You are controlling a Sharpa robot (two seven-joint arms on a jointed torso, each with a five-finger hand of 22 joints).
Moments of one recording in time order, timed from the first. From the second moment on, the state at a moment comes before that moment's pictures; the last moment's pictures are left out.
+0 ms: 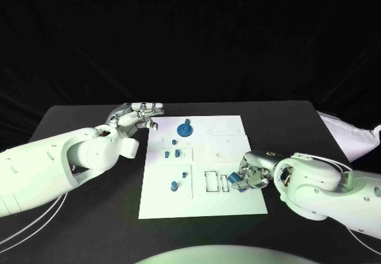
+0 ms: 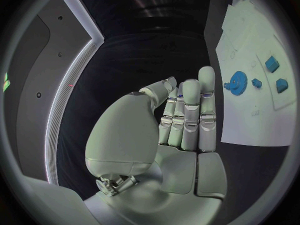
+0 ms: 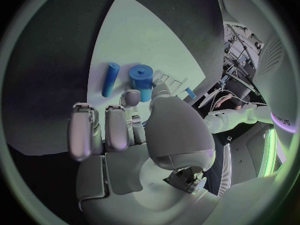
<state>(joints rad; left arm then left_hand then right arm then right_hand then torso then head) 1.16 -0.86 -0.02 1.51 0.02 -0.26 0.30 1.36 -0.12 0.49 -0.07 0.12 1.04 0.18 0.11 0.07 1.15 0.11 0.17 0.08 1.22 0.01 1.01 0.58 0.17 1.24 0.11 0.56 0.94 1.03 -1.09 -0.06 1.93 -1.56 -0.13 -0.57 1.26 -0.03 -0.15 0.29 0.33 1.08 0.09 0.22 0.10 1.28 0.01 0.95 0.88 1.47 -0.05 1.34 1.21 0.07 1.41 0.05 1.42 1.31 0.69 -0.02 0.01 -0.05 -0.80</state>
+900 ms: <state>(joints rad) 1.15 -0.86 -0.02 1.51 0.02 -0.26 0.30 1.36 -0.12 0.49 -0.06 0.12 1.04 0.18 0.11 0.07 1.14 0.11 0.17 0.08 1.22 0.02 1.01 0.58 0.17 1.24 0.11 0.56 0.94 1.05 -1.06 -0.07 1.99 -1.49 -0.32 -0.57 1.25 0.06 -0.16 0.29 0.39 1.11 0.09 0.23 0.11 1.32 -0.01 0.97 0.94 1.46 -0.06 1.39 1.28 0.07 1.43 0.04 1.44 1.31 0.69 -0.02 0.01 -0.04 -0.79</state>
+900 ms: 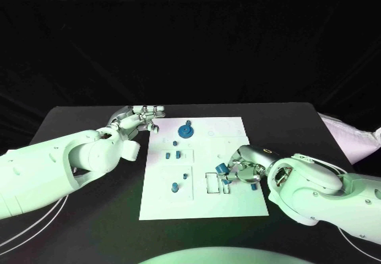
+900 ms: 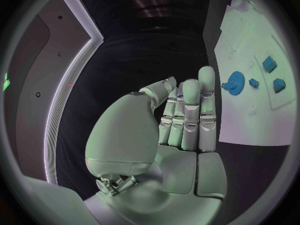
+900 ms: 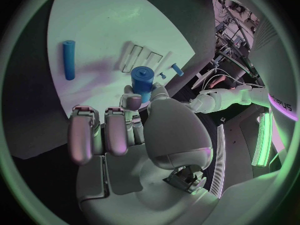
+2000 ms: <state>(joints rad) 1.15 -0.86 -0.02 1.51 0.02 -0.25 0.29 1.36 -0.12 0.49 -0.06 0.12 1.04 0.18 0.11 0.07 1.14 0.11 0.17 0.08 1.22 0.02 1.01 0.58 0.17 1.24 0.11 0.56 0.94 1.04 -0.98 -0.07 1.95 -1.58 -0.21 -0.59 1.00 -0.03 -0.26 0.29 0.06 1.15 0.07 0.22 0.18 1.34 -0.01 0.90 0.96 1.47 -0.07 1.37 1.25 0.07 1.42 0.04 1.43 1.31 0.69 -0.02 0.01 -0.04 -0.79</state>
